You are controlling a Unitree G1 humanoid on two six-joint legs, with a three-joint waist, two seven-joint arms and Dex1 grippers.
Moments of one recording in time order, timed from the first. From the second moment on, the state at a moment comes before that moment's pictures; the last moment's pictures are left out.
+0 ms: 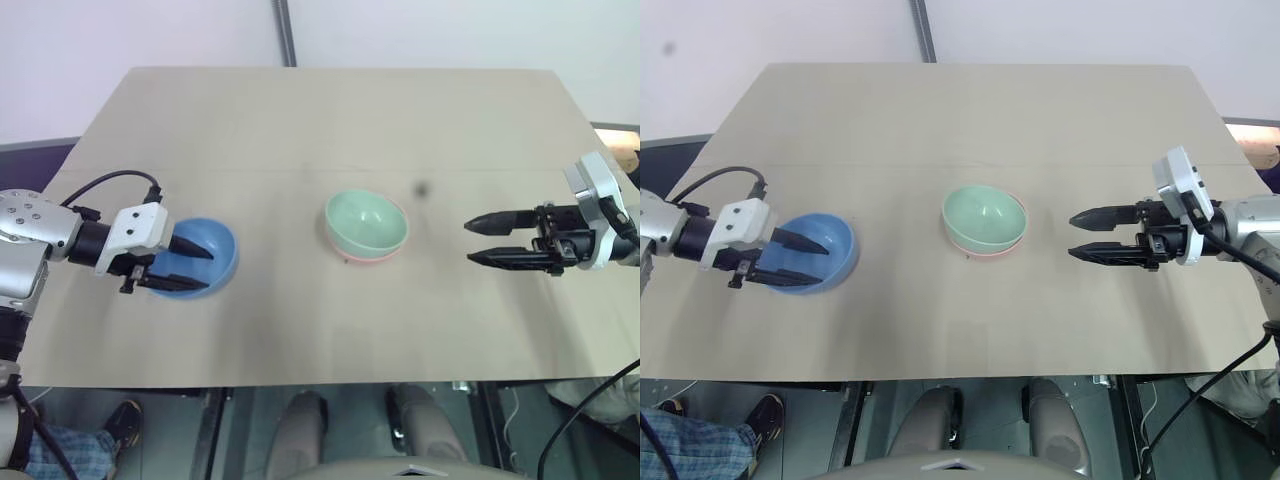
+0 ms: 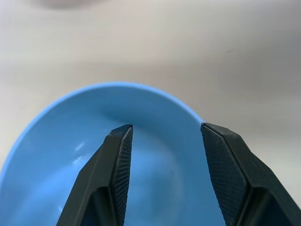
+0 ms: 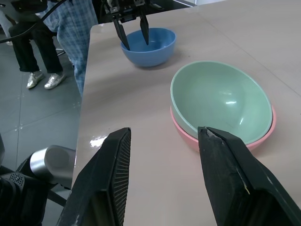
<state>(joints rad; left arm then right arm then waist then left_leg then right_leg) -0.45 1.27 -0.11 0.31 -0.39 -0.07 -1.61 -0.44 -0.93 -0.13 -0.22 0.73 0.62 1.34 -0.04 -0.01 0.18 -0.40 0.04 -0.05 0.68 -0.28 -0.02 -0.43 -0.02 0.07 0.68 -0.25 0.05</state>
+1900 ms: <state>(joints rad) -0.90 1.22 -0.22 0.26 -0.40 -0.14 -1.61 -0.42 -0.93 -0.13 -0.22 0.73 0.63 1.30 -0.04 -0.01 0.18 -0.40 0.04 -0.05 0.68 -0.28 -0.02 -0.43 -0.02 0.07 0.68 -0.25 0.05</state>
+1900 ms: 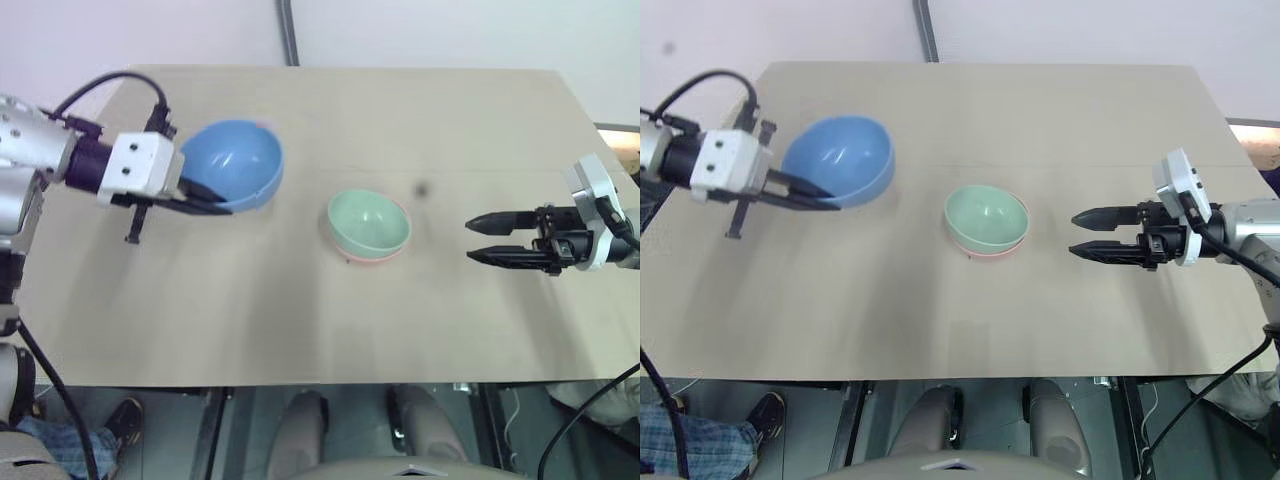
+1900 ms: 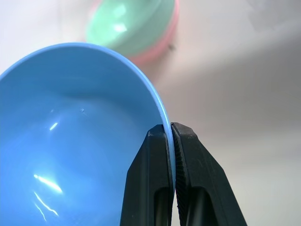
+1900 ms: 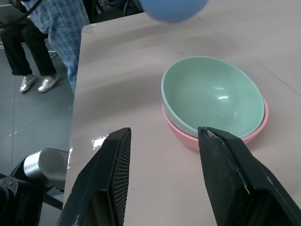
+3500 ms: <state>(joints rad) -1.00 0.72 -0.37 0.31 -0.27 -0.29 -1.61 -0.40 -0.90 -0.14 -0.26 0.75 0.63 1.23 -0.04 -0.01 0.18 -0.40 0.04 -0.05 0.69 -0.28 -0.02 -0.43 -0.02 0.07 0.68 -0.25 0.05</state>
